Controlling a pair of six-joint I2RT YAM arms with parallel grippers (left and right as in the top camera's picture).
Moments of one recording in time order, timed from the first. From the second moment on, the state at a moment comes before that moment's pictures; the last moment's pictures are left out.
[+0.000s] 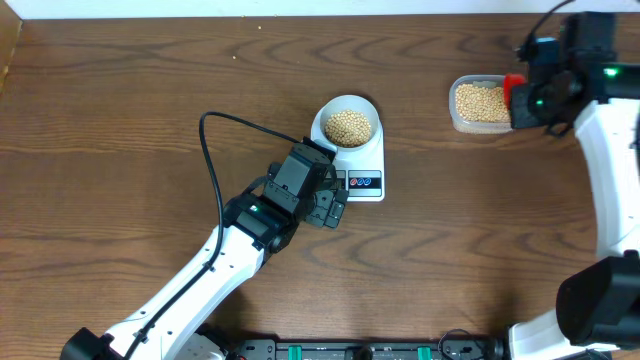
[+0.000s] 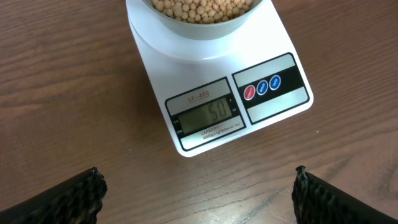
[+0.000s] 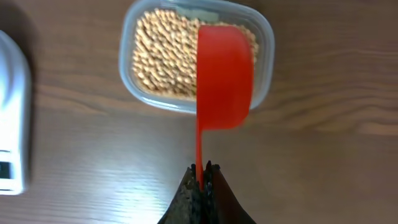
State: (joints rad) left arm -0.60 1.32 0.88 -0.51 -0.09 -0.16; right arm -0.04 1.71 1.62 -1.05 0.04 -0.20
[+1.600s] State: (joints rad) left arm -0.60 1.32 0.88 -0.51 -0.09 -0.16; right arm 0.03 1.71 1.62 -1.02 -0.19 -0.22
